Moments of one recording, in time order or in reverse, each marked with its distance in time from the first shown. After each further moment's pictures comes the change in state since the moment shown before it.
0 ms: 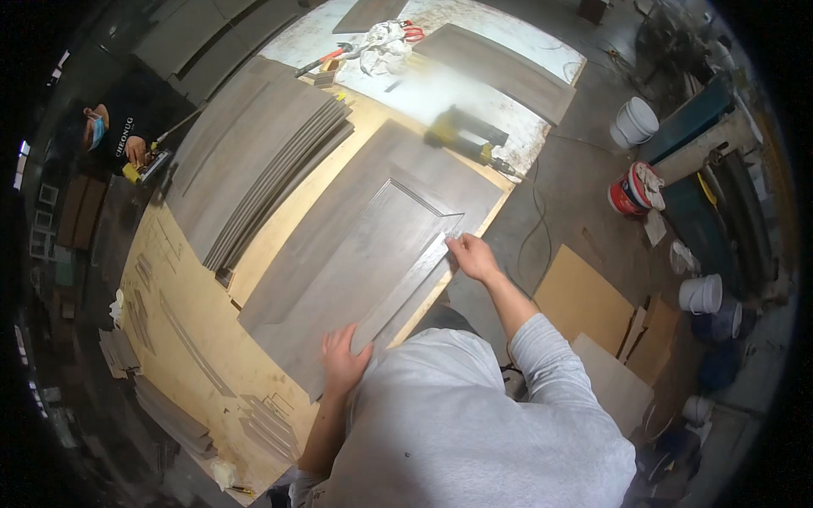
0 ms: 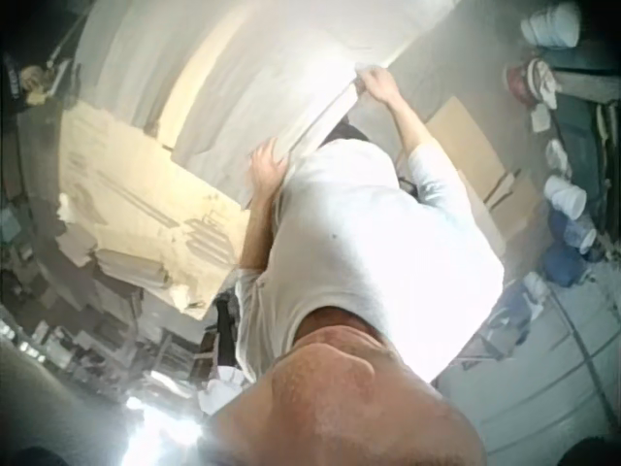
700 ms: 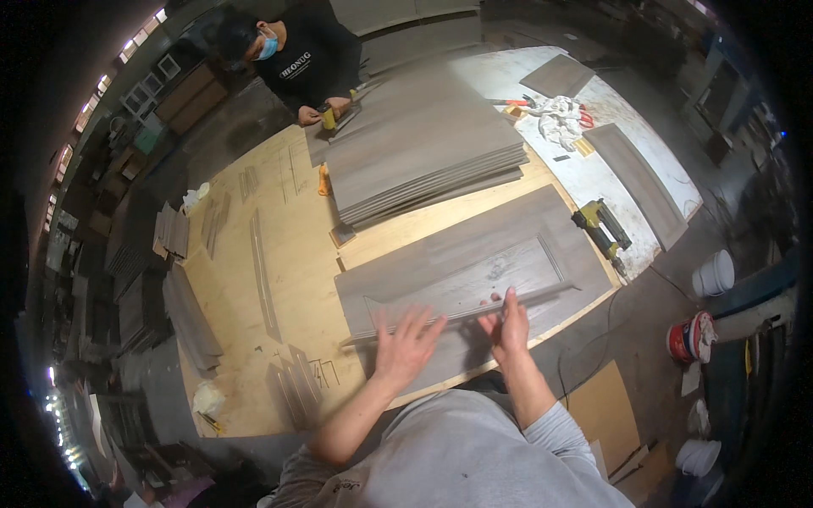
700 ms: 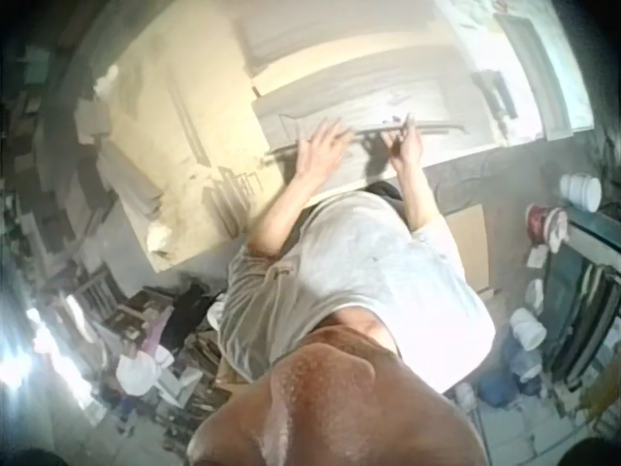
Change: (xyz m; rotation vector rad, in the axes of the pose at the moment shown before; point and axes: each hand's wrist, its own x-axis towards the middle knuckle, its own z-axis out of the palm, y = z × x) left_hand -0.019 0.005 -0.104 0.447 0.407 0.172; right_hand -0.118 -0.176 0.120 1.139 -0.153 0.300
